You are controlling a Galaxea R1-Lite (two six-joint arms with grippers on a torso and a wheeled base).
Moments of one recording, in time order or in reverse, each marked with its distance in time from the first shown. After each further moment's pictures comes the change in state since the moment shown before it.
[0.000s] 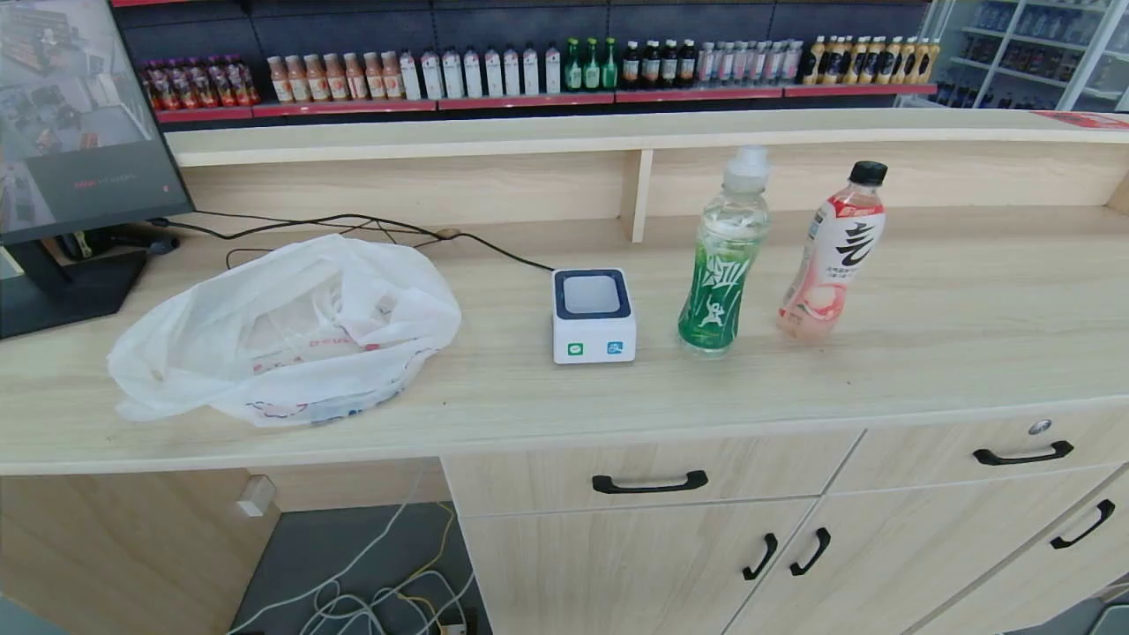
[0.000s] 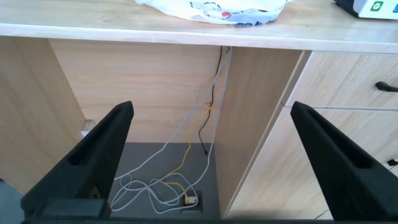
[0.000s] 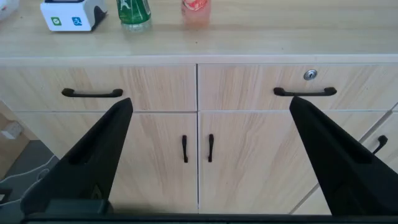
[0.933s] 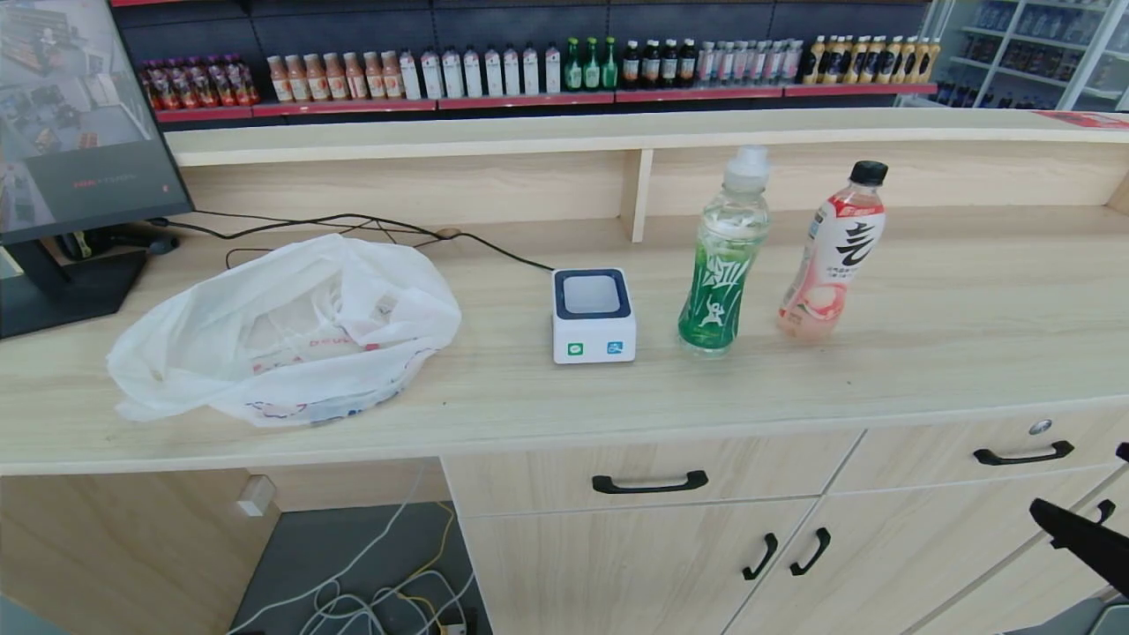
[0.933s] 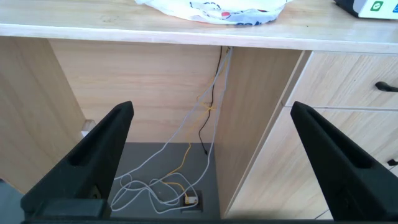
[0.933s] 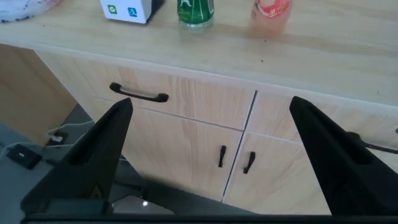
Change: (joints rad) left arm 0.000 0.000 0.000 0.000 0.000 0.000; right arm 0.194 0.572 -0.134 -0.285 0.085 -0.031
